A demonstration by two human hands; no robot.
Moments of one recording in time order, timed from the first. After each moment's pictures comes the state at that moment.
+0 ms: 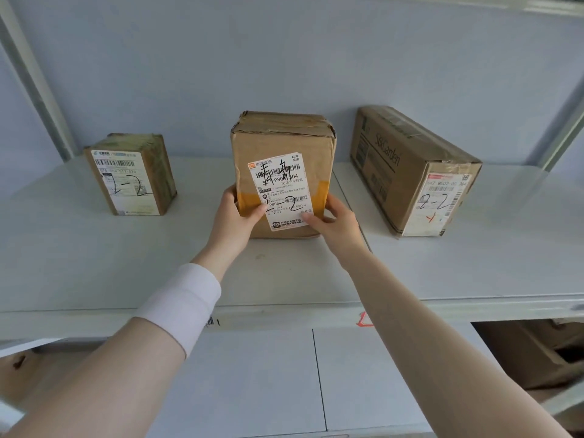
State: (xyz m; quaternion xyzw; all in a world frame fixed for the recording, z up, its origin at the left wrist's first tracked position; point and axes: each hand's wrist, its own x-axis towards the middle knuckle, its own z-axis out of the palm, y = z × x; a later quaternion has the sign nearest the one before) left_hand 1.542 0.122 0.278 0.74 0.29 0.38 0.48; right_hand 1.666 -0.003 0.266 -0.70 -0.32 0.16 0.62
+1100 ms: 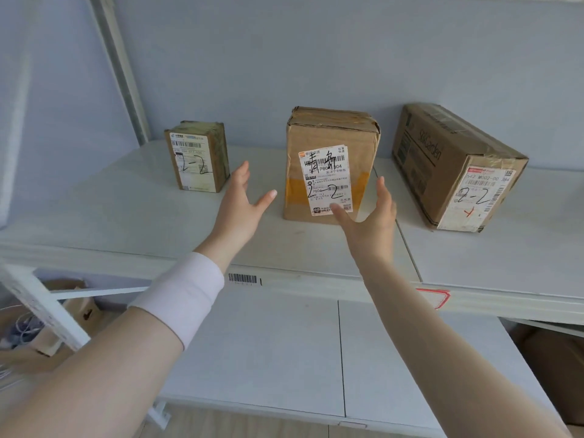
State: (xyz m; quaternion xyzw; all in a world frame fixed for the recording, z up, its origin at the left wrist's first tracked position) left_hand 1.465 0.106 0.290 0.75 0.31 0.41 0.42; right_hand 1.595 -0.033 0.283 -0.74 -0.29 0.02 0.61
